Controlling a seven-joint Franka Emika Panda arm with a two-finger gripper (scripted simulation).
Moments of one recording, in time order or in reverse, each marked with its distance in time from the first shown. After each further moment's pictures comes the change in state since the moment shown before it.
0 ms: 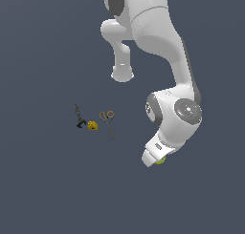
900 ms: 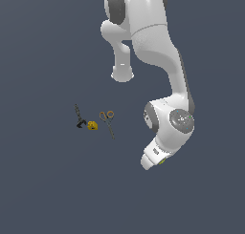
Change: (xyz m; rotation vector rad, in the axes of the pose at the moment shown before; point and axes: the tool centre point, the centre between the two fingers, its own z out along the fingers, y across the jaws) arm 0.000 0.000 0.042 0.000 -0.001 -0.002
